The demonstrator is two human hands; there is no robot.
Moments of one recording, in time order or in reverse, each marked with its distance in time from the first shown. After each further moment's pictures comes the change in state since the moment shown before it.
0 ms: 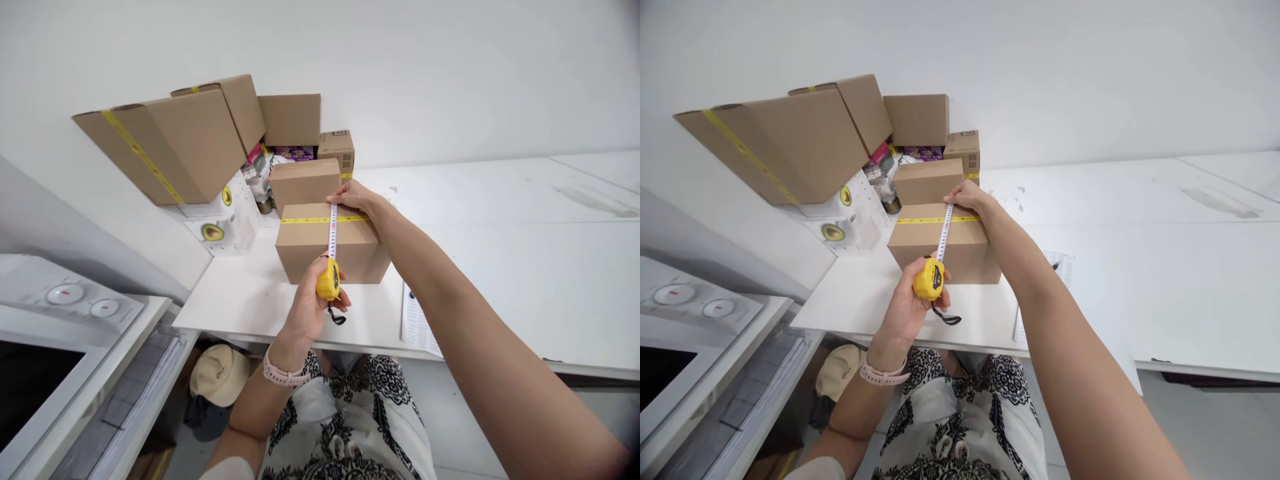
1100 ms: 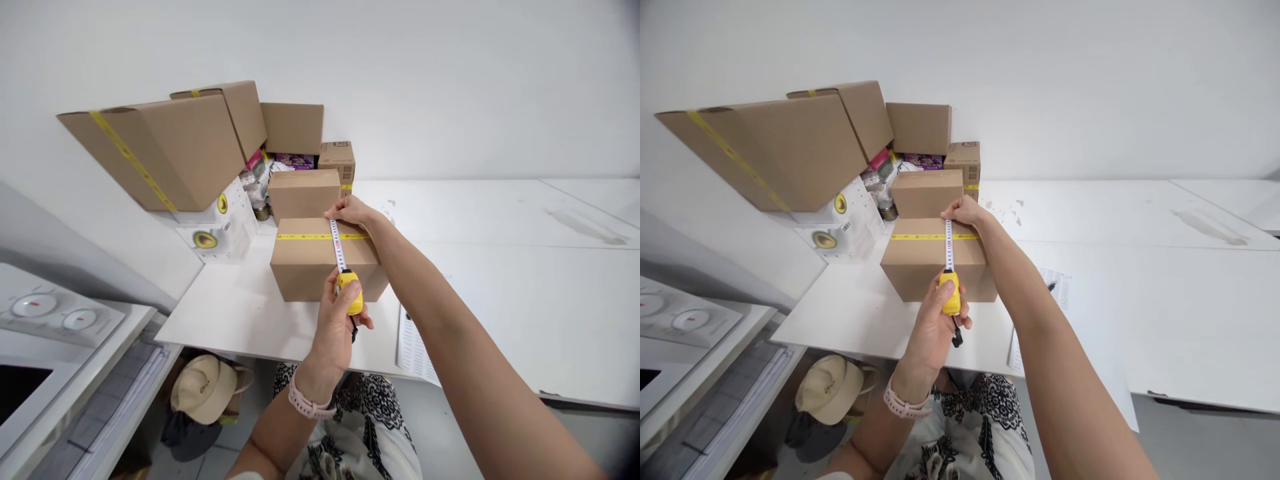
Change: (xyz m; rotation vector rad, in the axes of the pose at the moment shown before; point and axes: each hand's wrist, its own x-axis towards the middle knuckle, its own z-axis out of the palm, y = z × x) left_hand 0.012 -0.023 0.042 -0.265 0.100 0.008; right_hand 0.044 -0.004 -0.002 -0.174 -0.097 0.126
